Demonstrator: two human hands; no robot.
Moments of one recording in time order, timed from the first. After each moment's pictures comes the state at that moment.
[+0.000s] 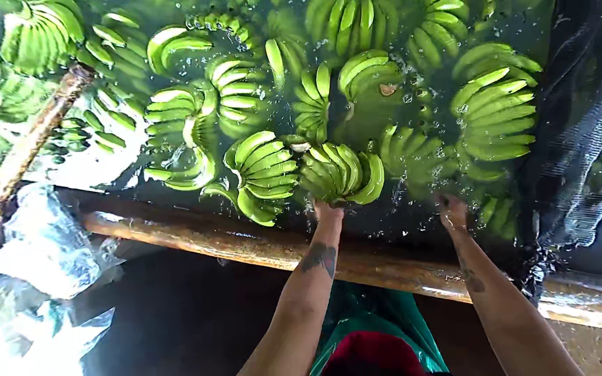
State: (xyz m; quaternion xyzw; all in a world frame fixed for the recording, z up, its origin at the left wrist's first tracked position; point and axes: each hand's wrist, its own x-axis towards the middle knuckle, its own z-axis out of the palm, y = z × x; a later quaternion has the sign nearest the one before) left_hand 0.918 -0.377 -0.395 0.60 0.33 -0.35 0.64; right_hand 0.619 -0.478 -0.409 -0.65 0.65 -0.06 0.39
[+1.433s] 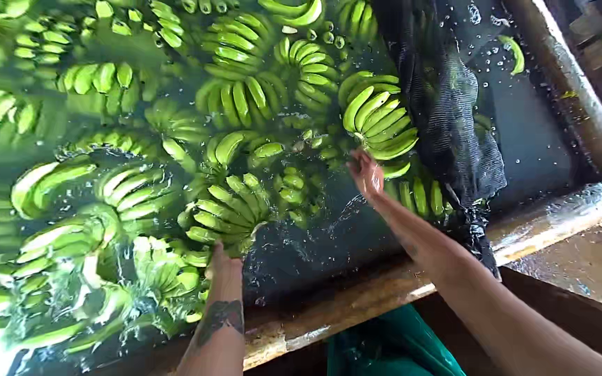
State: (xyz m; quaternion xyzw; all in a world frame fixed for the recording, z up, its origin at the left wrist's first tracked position) left_hand 1.069 -0.397 -0.404 0.79 0.10 -0.30 0.53; right_hand 0.693 -0.562 -0.362 -0.64 0.67 -0.21 0.31
